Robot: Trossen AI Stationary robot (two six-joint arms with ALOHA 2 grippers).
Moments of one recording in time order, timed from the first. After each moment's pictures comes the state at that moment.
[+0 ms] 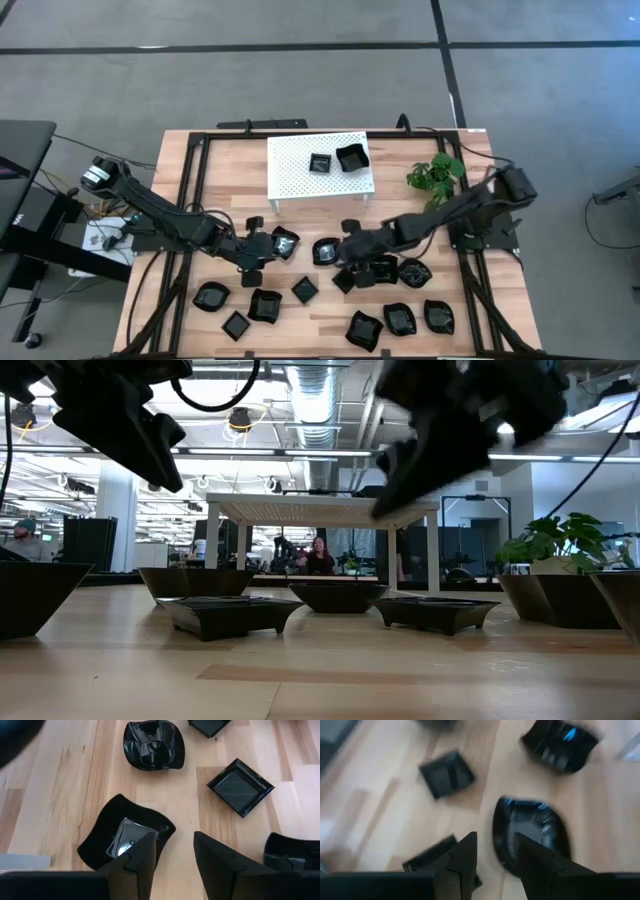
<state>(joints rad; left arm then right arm) -0.49 1.28 0.75 -0.40 -0.35 -0.29 0.28 1.65 0.92 -0.07 0.06 0.05</state>
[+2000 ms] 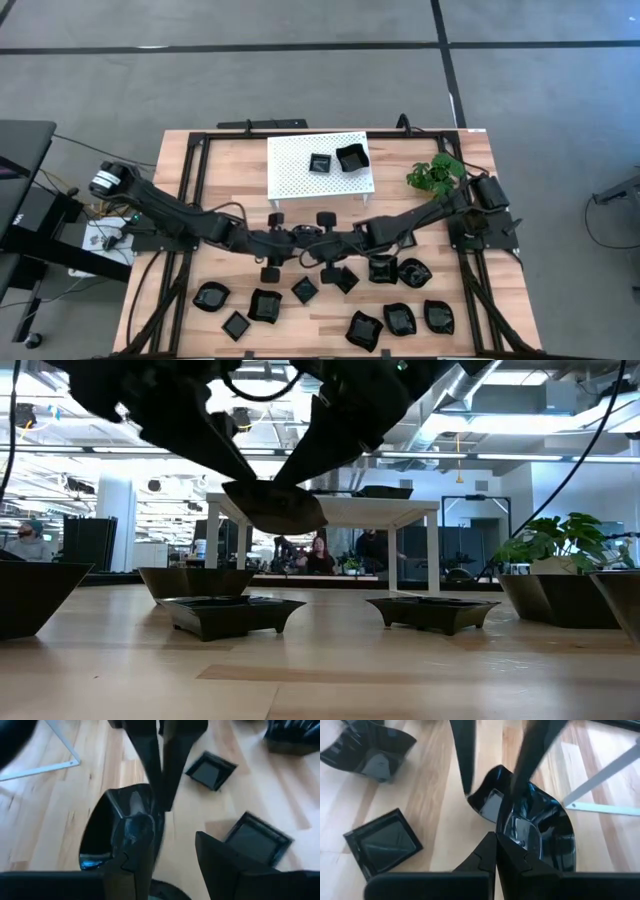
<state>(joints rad) -0.38 1.42 0.76 -0.05 -0.32 -0.03 0.26 1.86 1.27 -0.15 0.26 -0.01</state>
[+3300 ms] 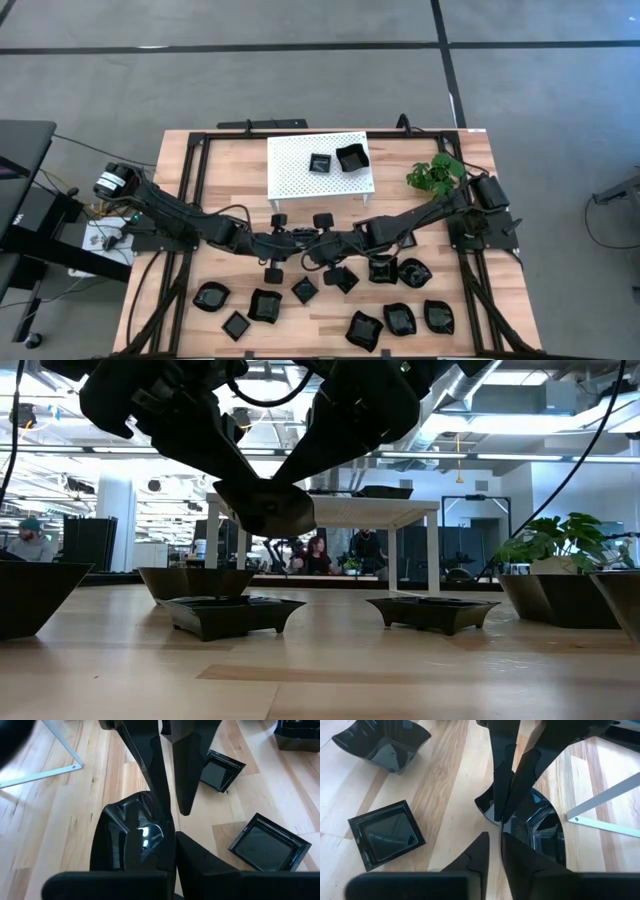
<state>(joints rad) -0.39 1.45 0.76 -0.01 -0.34 -0.01 0.26 1.86 1.27 -0.14 0.23 -0.13</state>
